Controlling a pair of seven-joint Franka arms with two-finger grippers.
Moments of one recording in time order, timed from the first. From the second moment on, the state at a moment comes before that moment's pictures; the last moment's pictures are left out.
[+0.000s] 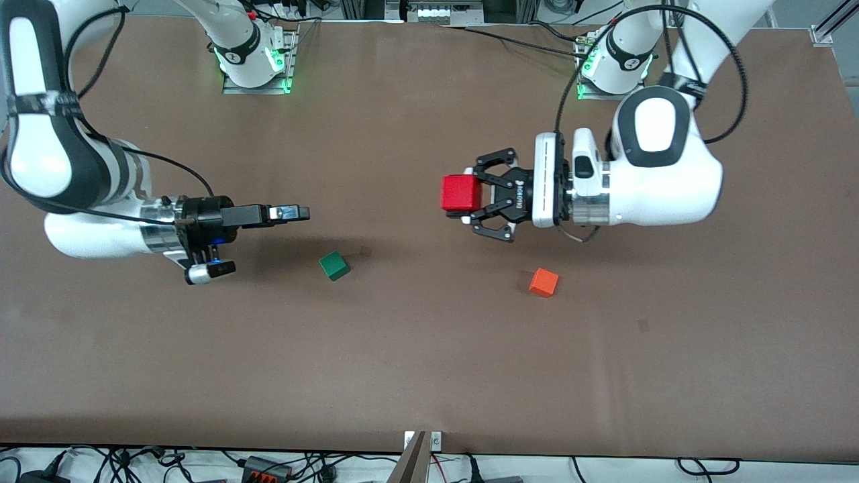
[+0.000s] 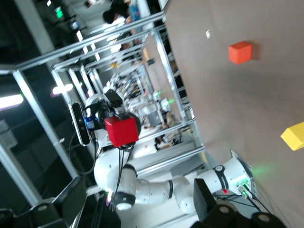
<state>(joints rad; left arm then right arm) 0.07 0.42 -0.59 -1.61 -1.27 2.14 1.70 0.10 0.46 0.00 -1.66 1.49 1.55 -0.21</state>
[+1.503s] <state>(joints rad) -0.05 0.50 -0.66 -1.66 -1.74 2.39 2.12 0.32 0.49 0.00 -1.62 1.66 1.68 -0.27</state>
